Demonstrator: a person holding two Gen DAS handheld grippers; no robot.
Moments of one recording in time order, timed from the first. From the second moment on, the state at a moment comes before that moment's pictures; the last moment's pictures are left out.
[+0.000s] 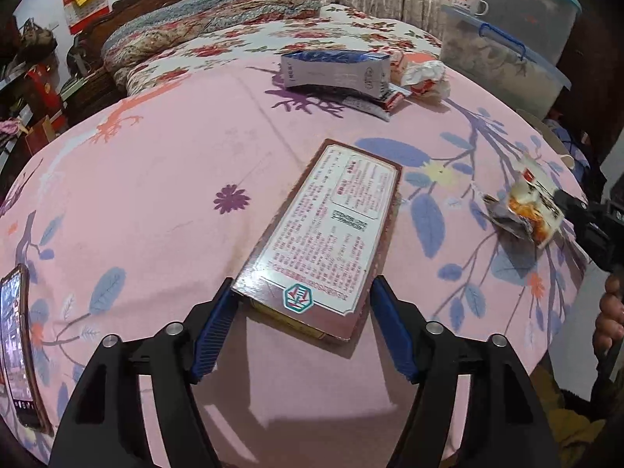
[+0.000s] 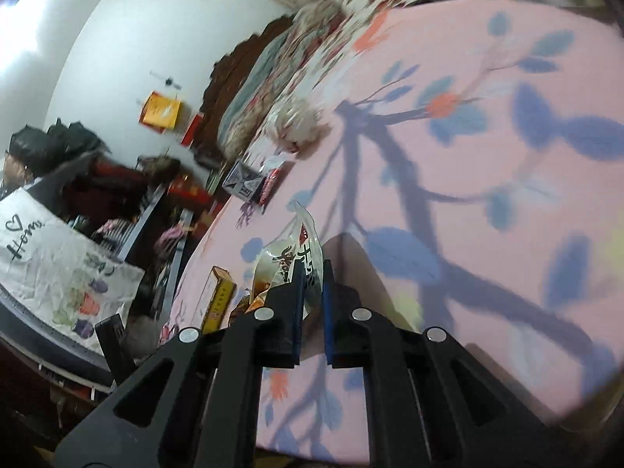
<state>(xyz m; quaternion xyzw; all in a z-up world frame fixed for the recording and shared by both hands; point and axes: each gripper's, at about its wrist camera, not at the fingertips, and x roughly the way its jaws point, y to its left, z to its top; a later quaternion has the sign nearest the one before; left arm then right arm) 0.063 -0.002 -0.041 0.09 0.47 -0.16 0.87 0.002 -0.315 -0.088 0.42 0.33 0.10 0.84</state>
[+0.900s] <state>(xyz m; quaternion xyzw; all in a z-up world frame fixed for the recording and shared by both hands) 0.070 -0.081 -0.011 0.07 0.45 -0.28 0.85 0.004 -0.321 -0.114 0.50 0.31 0.20 0.78</state>
